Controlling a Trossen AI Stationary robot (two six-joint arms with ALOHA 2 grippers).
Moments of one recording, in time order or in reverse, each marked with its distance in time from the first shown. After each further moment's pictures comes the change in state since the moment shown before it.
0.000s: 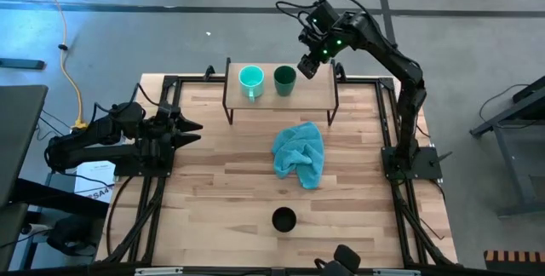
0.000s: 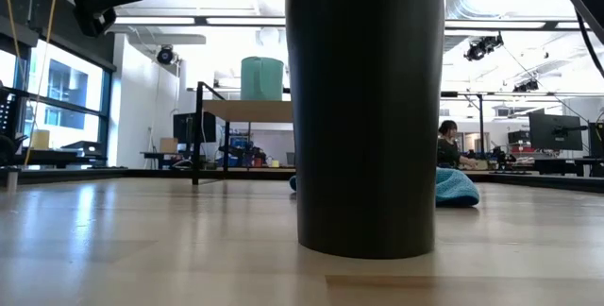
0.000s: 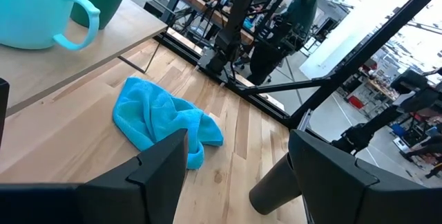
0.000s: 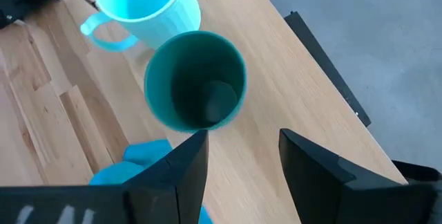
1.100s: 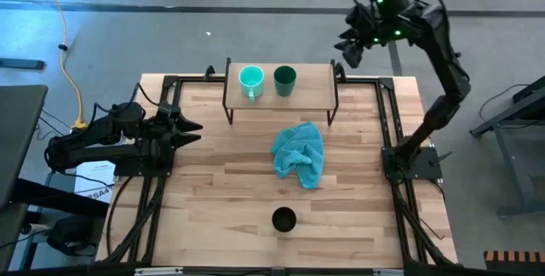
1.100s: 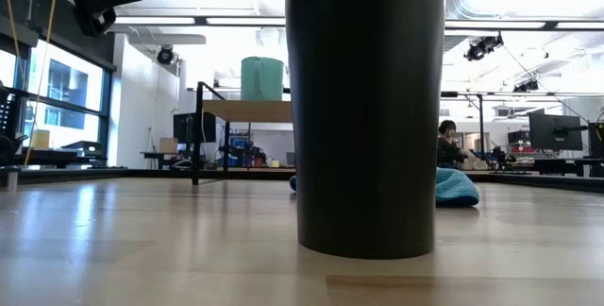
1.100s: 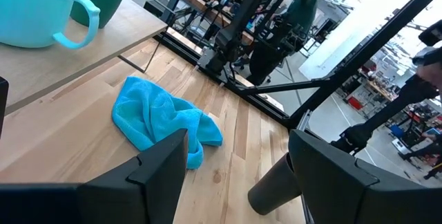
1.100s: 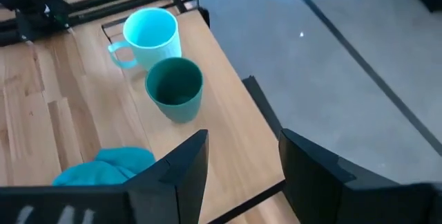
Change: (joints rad) left arm 0.000 0.000 0.000 0.000 0.000 -0.010; right arm -0.126 -0.301 0.000 -0.028 -0.009 -0.233
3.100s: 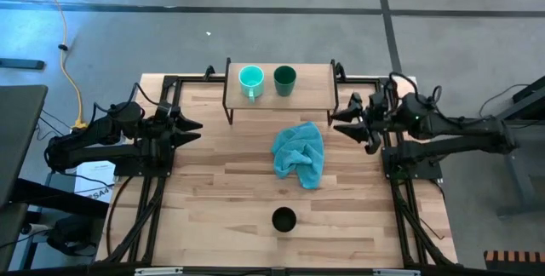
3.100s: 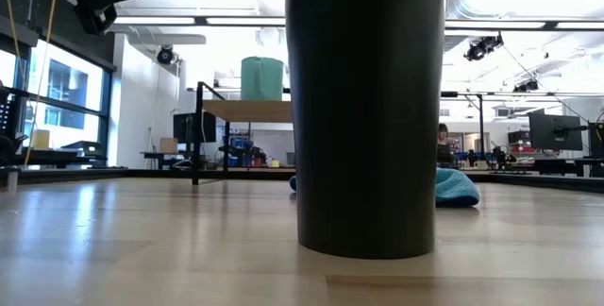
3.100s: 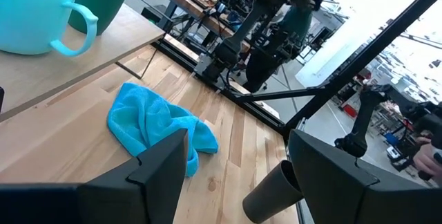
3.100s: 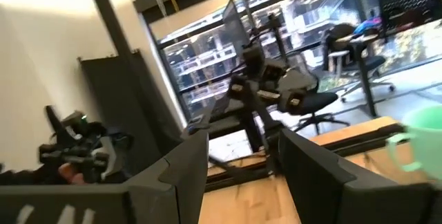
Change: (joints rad) left arm 0.000 0.000 0.000 0.029 -0.007 -0.021; right arm 0.685 -0.900 -1.622 1.637 0.015 0.604
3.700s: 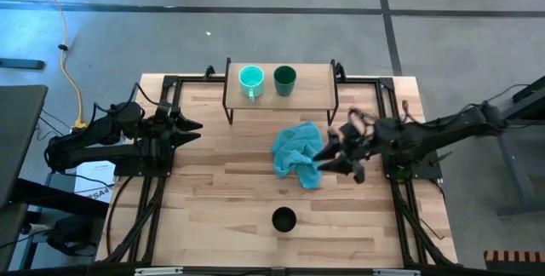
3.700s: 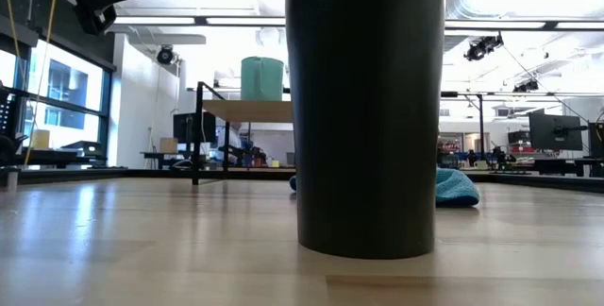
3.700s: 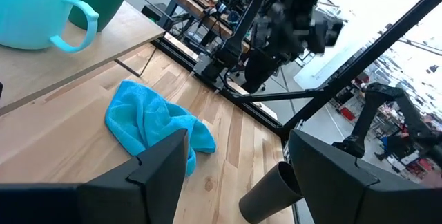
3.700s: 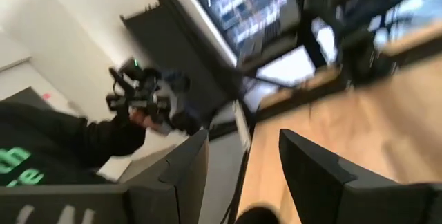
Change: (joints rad) left arm 0.000 0.000 0.000 0.000 0.000 -0.023; right arm 0.268 0.237 0.000 0.056 0.011 0.220
